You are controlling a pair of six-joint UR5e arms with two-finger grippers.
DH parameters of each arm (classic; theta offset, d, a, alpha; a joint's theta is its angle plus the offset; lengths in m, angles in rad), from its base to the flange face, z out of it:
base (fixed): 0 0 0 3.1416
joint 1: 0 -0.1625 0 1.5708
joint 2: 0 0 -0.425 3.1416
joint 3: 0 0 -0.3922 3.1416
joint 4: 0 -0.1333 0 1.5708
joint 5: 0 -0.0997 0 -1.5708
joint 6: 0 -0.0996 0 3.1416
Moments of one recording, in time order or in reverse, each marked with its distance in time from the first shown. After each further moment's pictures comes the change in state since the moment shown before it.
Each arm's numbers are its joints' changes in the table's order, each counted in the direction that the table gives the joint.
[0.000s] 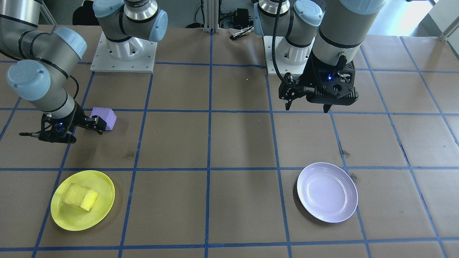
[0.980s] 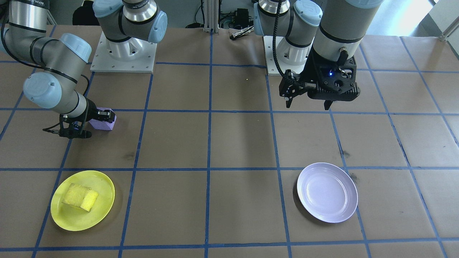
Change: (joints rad) left arm 0.002 -0.012 0.001 0.007 -0.003 0.015; right arm 0.030 -0.029 0.086 -0.090 -0.009 0.013
